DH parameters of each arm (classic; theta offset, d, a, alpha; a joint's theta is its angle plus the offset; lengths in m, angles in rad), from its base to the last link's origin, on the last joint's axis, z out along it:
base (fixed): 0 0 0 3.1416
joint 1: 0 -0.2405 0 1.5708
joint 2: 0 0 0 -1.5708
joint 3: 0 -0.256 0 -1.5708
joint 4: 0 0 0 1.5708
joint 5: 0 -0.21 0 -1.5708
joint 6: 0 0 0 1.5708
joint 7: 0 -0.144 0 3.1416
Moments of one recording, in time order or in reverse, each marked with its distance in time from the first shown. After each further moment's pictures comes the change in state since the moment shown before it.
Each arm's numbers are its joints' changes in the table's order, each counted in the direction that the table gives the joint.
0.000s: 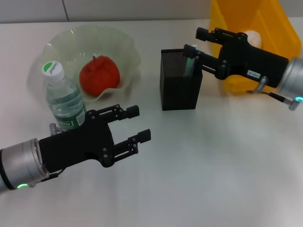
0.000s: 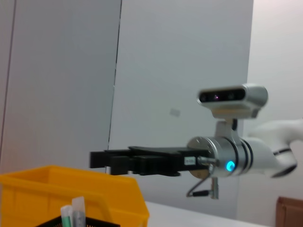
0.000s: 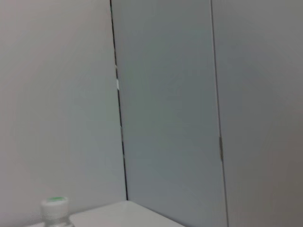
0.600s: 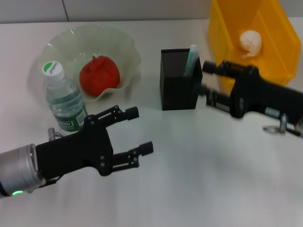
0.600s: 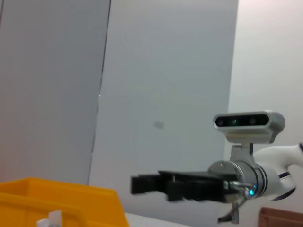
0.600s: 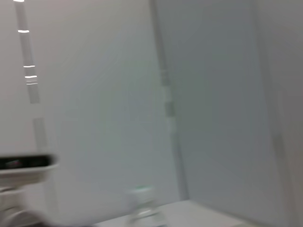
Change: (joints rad) left arm -0.010 0.004 -0.006 -0.005 0.009 -0.050 0.013; right arm 0.134 -0.003 0.034 0.050 0.034 0.207 -0.019
